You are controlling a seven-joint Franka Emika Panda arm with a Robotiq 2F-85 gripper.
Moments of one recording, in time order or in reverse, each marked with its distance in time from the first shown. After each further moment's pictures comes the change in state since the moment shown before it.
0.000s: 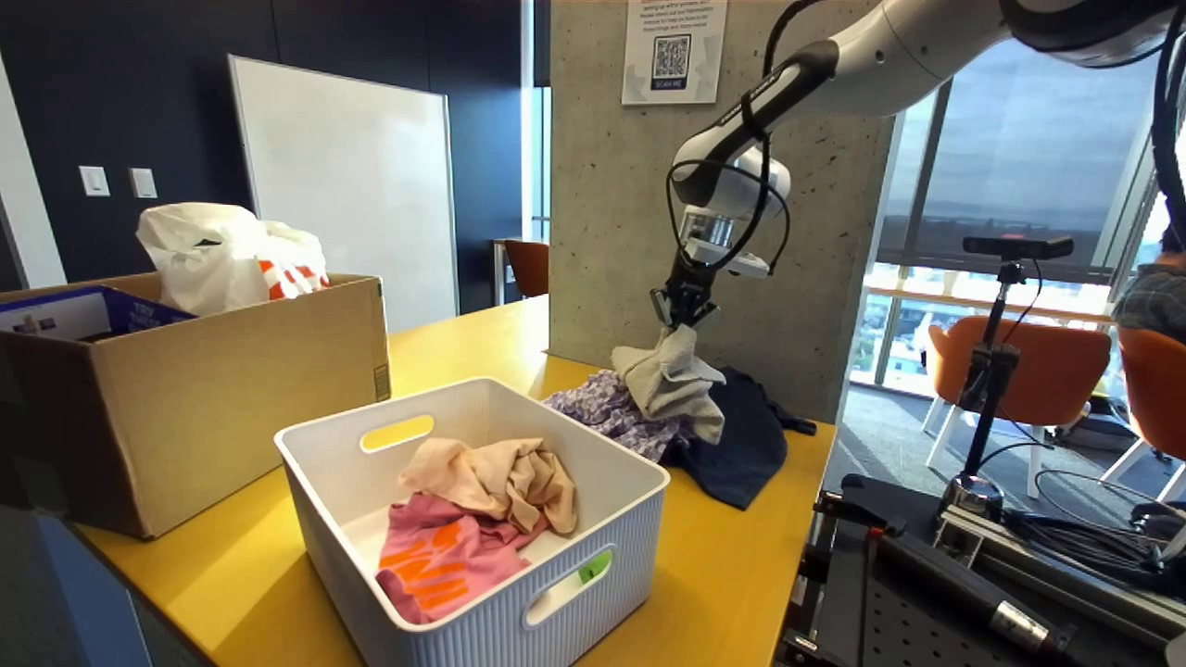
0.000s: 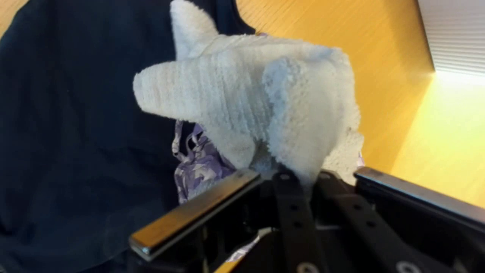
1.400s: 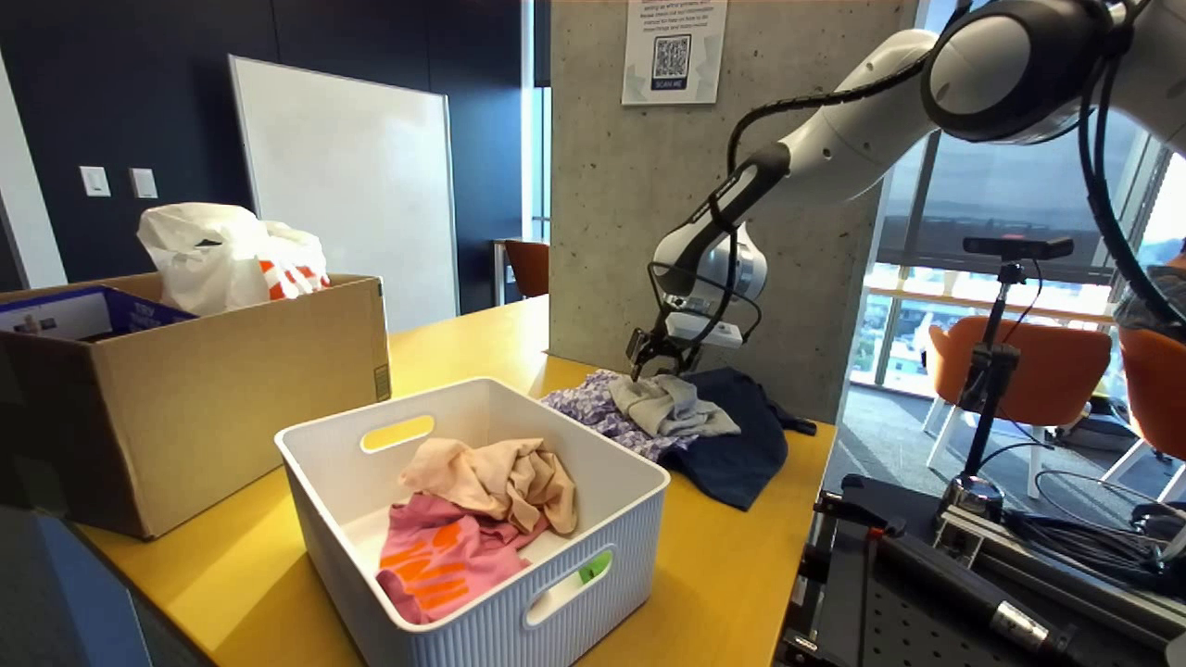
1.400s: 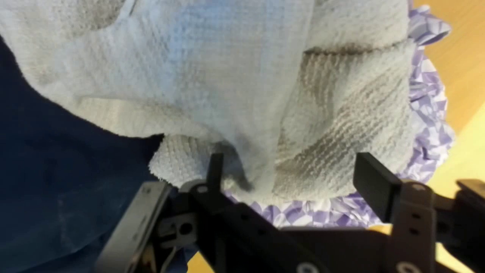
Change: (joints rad) arm 0.022 0.236 0.010 0.052 0.018 0.443 -0.039
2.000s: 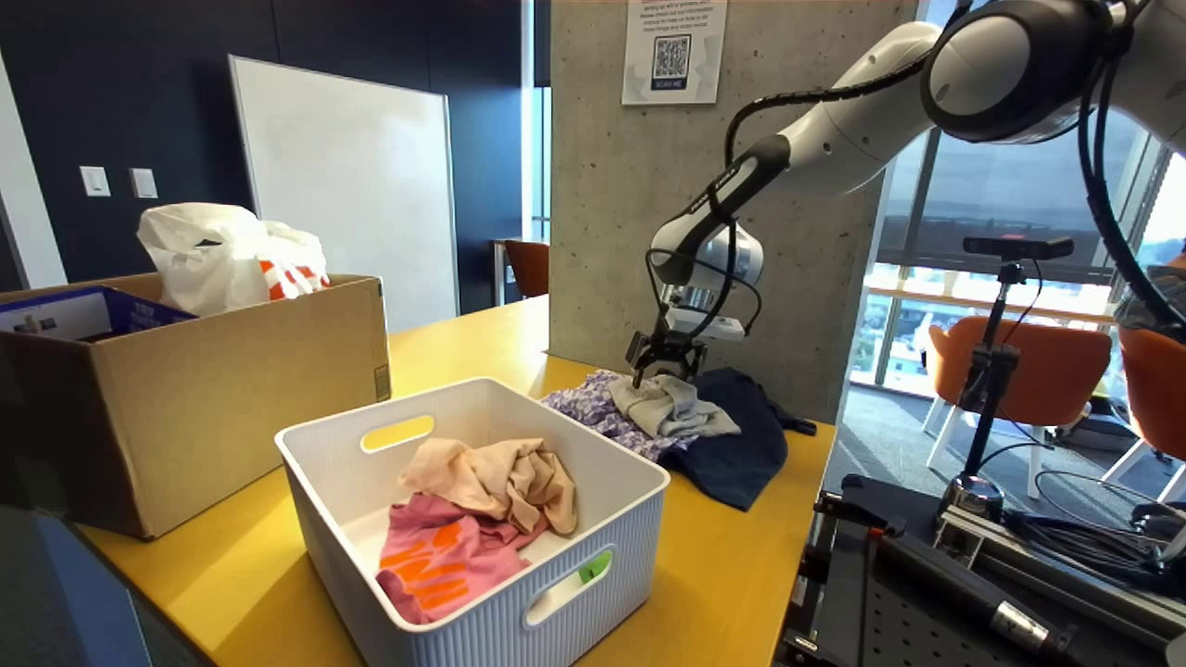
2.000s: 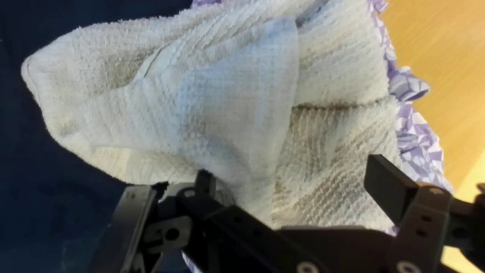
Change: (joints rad) arm 0.005 0.009 -0.013 0.060 -0.036 -0.225 0.040
